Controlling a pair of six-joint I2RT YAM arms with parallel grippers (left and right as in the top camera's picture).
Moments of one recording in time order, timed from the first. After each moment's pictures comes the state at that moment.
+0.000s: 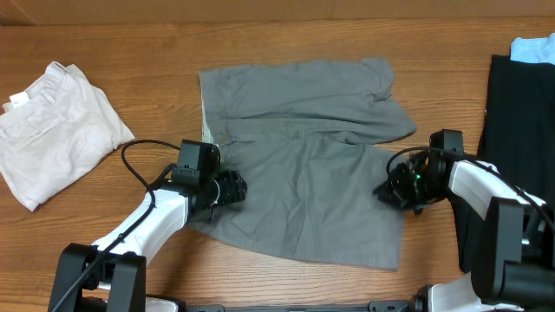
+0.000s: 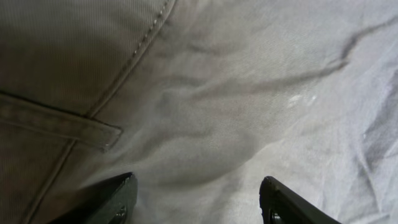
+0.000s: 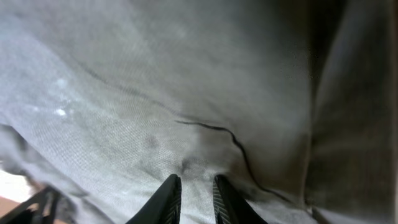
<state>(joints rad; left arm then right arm) -0.21 1.52 0.65 -0.29 0.28 -0.47 -0.14 1.71 0.80 -0.61 -0.55 0.50</state>
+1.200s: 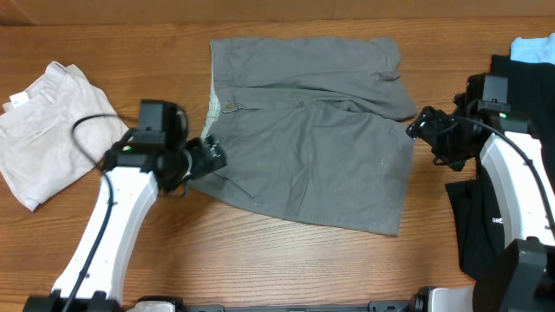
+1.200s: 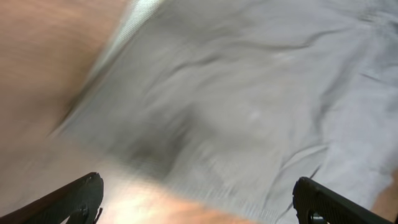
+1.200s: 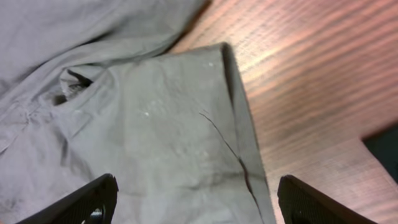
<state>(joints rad) -0.06 1.41 1.03 -0.85 0.22 -0.52 -0.17 1.57 1.21 -0.89 -0.21 0.46</state>
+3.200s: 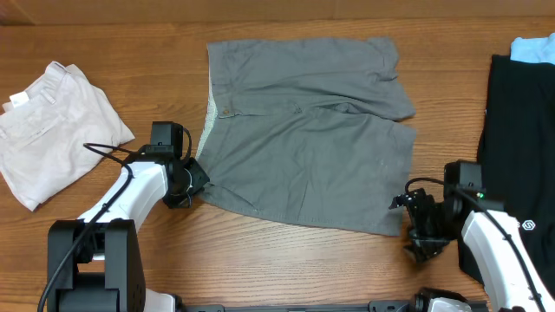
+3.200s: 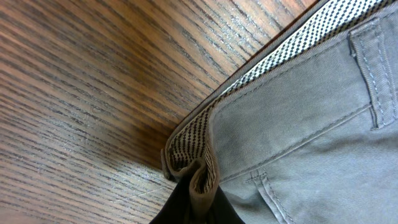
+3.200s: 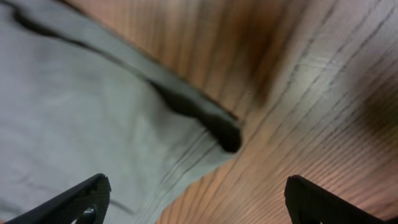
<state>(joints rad) -0.02 1.64 0.84 -0.60 0.10 -0.67 -0.18 1.24 0.63 -0.92 -0.33 1.05</state>
